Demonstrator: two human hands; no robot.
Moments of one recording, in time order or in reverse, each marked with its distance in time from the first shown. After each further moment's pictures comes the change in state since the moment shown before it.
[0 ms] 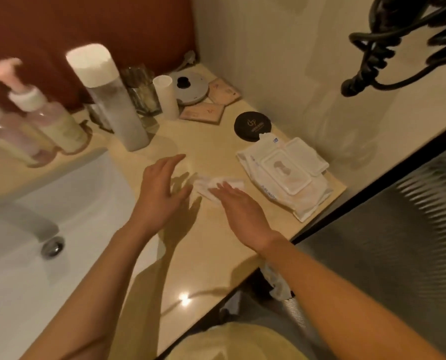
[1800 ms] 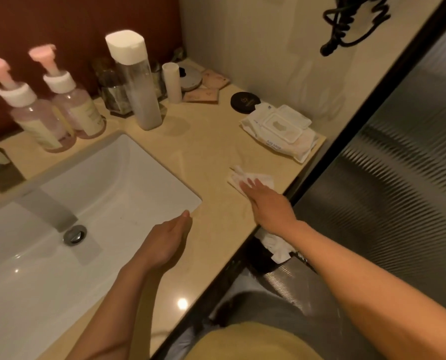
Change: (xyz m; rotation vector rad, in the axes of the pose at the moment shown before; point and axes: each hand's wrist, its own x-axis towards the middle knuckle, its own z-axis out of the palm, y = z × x) left_hand -0.154 -0.073 -0.037 -0.159 -0.538 -0.319; right_hand -0.100 -0.065 0.032 -0.224 -0.047 0.322
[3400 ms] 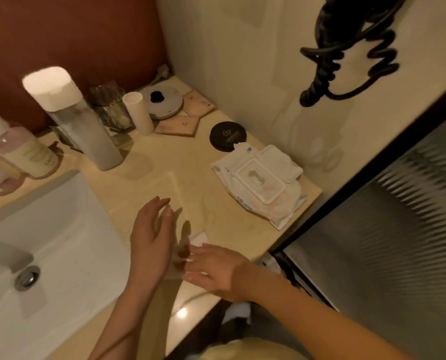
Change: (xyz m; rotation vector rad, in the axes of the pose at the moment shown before) left_hand 0.096 0.139 0.032 -0.314 0.669 0.128; right_hand 0.065 0.036 -0.036 0.250 -0.480 -0.616
